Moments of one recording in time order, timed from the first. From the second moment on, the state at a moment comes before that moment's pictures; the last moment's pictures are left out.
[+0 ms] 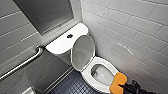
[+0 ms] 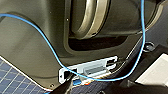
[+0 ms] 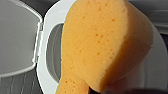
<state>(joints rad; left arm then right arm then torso) 1.50 2.95 -2.33 0.66 0.15 -0.48 -0.68 2.20 -1.57 0.12 0.17 0.34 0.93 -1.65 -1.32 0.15</state>
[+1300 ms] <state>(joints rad) 1.50 2.96 -2.34 0.66 0.15 -0.47 -0.46 2.40 -1.69 0.14 -0.06 0.34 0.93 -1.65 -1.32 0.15</state>
